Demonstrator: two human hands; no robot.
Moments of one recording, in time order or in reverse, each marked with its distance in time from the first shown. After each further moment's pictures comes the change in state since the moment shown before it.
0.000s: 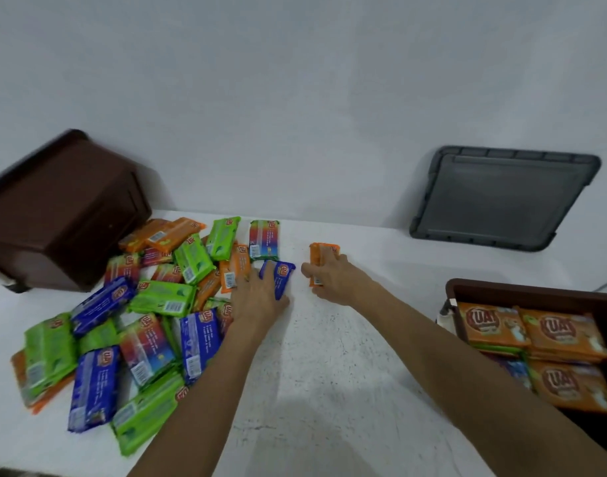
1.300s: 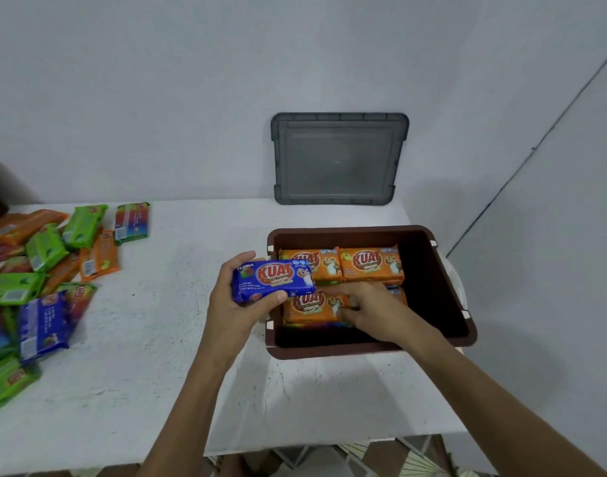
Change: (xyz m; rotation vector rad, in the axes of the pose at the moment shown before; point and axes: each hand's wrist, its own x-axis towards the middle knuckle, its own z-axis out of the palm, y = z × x) left_hand -0.183 0.229 -0.015 -1.378 0.005 0.092; right_hand -0.311 0.160 0.031 0.569 0.062 0.277
